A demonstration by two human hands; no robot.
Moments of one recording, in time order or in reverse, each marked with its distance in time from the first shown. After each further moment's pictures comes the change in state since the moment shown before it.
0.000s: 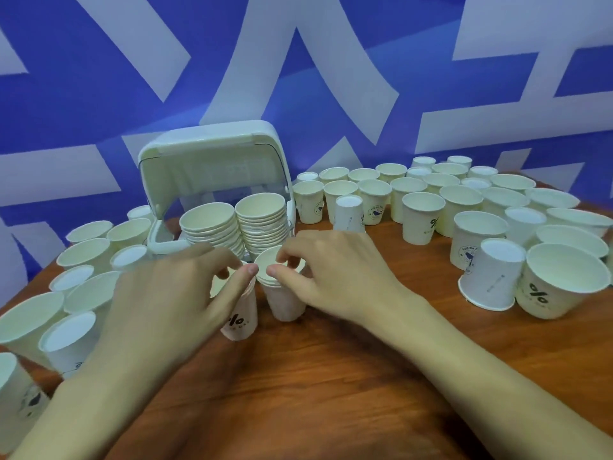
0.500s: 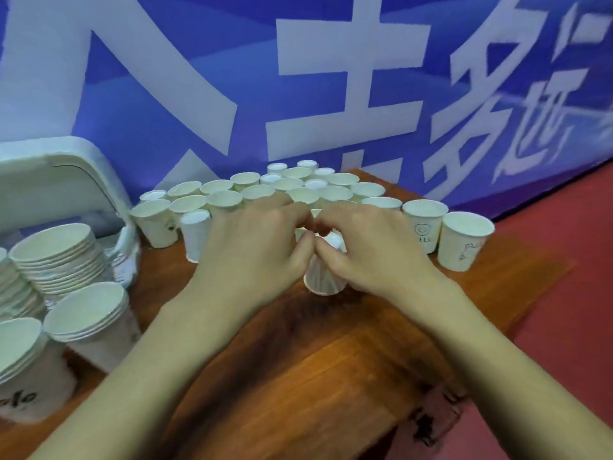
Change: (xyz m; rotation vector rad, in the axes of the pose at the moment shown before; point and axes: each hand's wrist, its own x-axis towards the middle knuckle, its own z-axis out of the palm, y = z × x) left_hand 0.079 0.224 0.049 -0.344 -0.018 0.442; right_hand -0.122 0.120 -0.125 -0.356 0.124 0.388
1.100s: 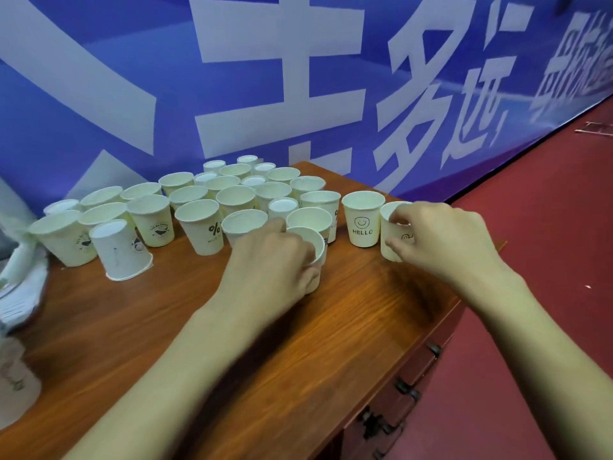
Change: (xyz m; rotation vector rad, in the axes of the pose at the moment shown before) left_hand 0.030 0.070 0.072 0.114 -0.253 0.164; right_hand -0.063 0.143 -0.035 -0.390 -0.151 0.501
